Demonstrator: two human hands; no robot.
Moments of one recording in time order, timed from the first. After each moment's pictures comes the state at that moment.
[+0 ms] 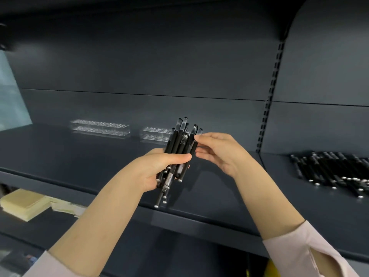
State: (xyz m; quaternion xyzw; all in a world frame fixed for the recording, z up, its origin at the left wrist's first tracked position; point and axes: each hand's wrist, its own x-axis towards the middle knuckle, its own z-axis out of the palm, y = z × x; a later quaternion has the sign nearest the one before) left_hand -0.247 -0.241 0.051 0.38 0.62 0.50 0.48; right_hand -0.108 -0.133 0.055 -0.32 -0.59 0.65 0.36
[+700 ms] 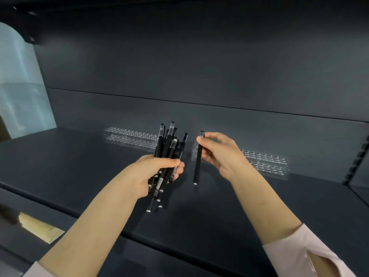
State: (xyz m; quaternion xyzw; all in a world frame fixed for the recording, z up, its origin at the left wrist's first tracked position) left_hand -0.495 -0.233 0.044 0.28 0.59 0.59 0.47; right_hand -0.356 -0.115 0.061 -0.35 -0.56 0.63 0.40
